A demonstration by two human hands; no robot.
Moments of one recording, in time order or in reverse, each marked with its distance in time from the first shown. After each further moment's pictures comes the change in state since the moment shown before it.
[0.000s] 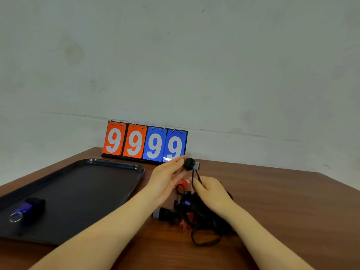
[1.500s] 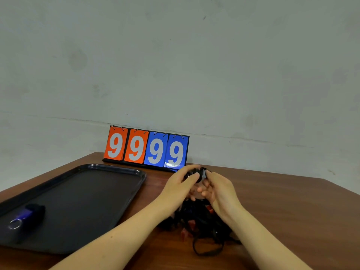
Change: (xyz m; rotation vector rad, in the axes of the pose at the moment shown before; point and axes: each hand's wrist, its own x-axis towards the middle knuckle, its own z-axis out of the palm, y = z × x) left_hand -0.014 -0.009 0.019 0.641 -0.125 0.176; right_hand 0.004 -0.021 -0.007 1.107 0.203 0.275
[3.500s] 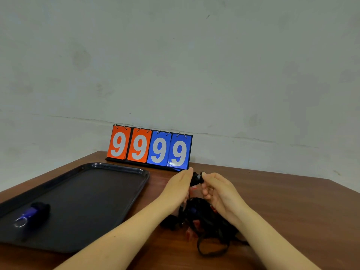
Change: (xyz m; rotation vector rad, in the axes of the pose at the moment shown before) left_hand 0.014 -0.011 -0.007 0.221 0.130 -0.238; right_hand -0.002 0.002 -0.006 -0.121 -0.130 0.080
